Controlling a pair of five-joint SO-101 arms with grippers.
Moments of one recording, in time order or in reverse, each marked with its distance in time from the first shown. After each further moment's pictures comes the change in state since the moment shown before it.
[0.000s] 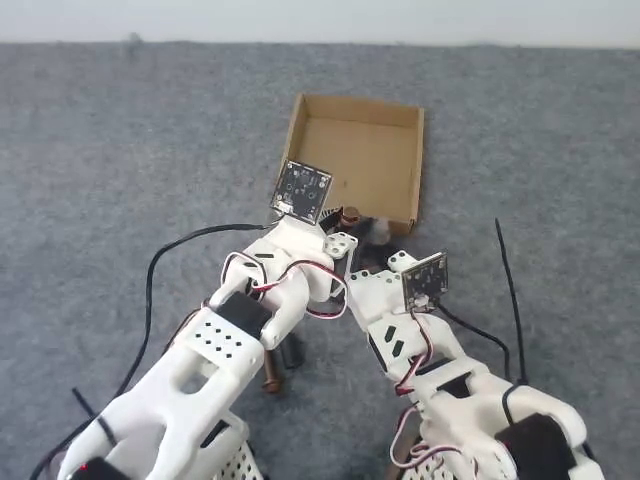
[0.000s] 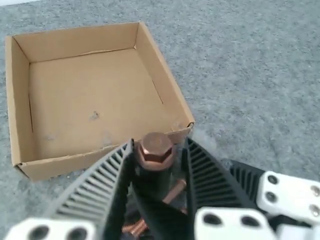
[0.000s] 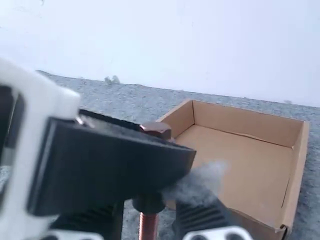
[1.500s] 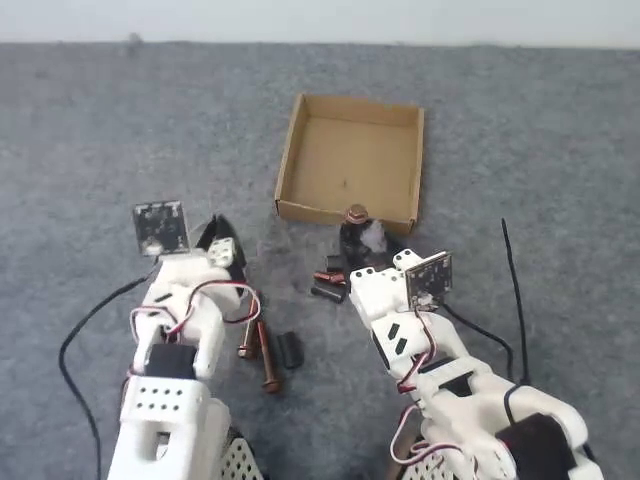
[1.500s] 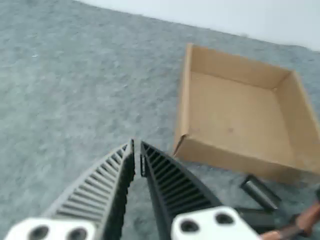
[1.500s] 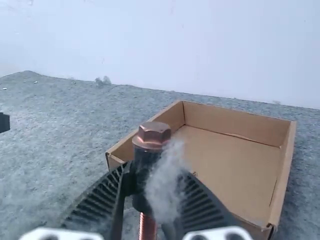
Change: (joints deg) left arm -29.2 -32.5 24.1 3.4 3.2; right arm 1.7 0.0 0.0 0.0 0.8
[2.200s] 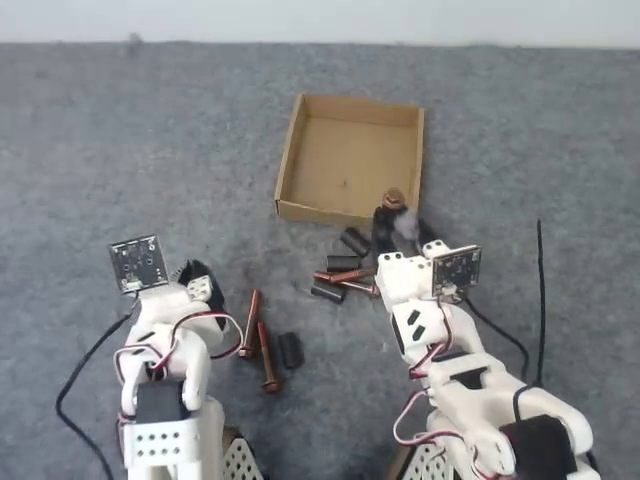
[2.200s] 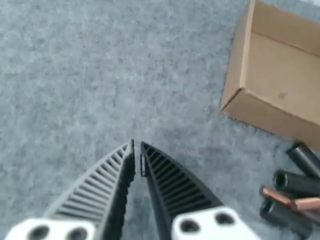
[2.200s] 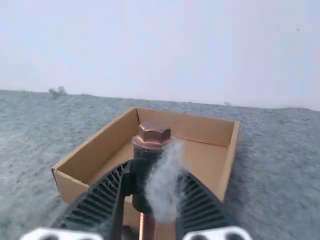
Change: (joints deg) left arm -7.5 -31.4 7.6 33.0 0.0; right arm 9.1 0.0 -1.9 0.0 0.0
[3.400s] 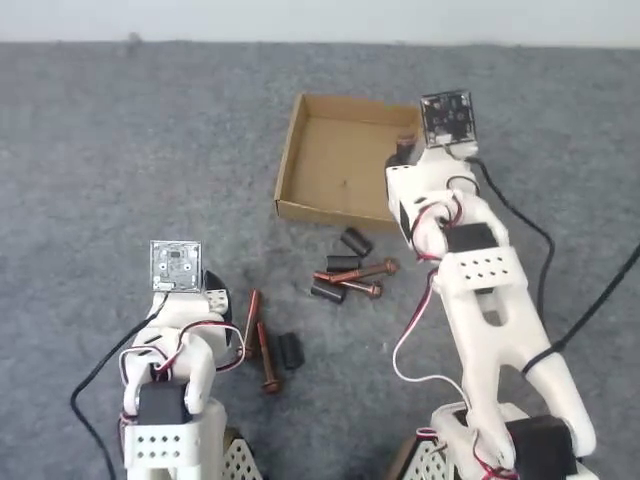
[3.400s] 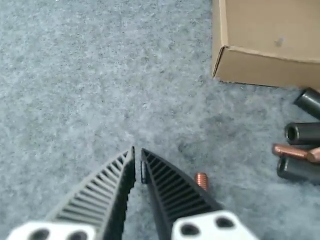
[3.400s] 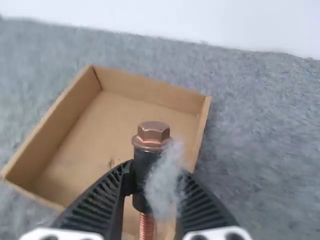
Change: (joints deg) left arm 3.3 -0.8 0.0 4.9 -14.2; right arm 5.4 0.0 -53.0 82.8 6.2
